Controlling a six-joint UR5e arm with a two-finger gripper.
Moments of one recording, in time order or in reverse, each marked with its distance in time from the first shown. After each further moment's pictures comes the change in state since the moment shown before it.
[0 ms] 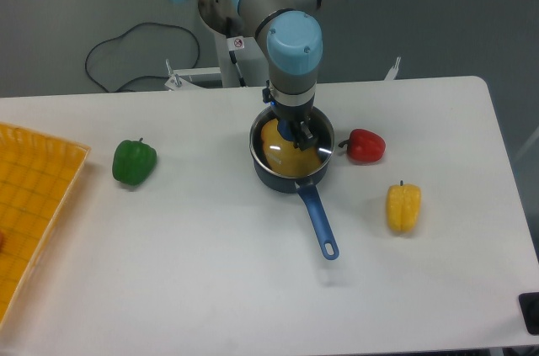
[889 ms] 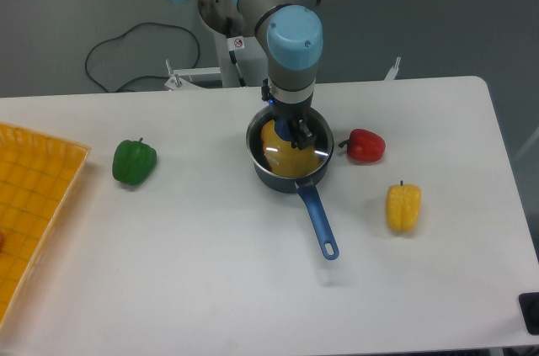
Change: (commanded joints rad) arm 0.002 0.002 0.000 0.000 -0.021 -0.006
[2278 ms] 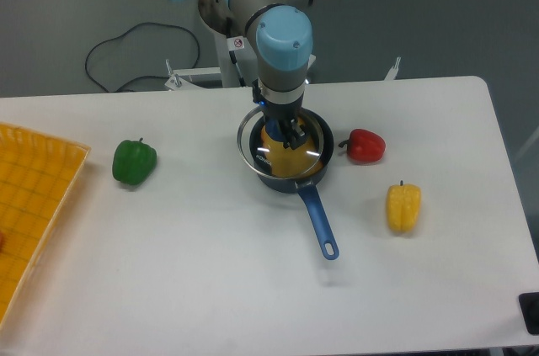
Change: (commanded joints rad) arm -0.008 0.023 0.002 -0.014 -0.014 -0.069
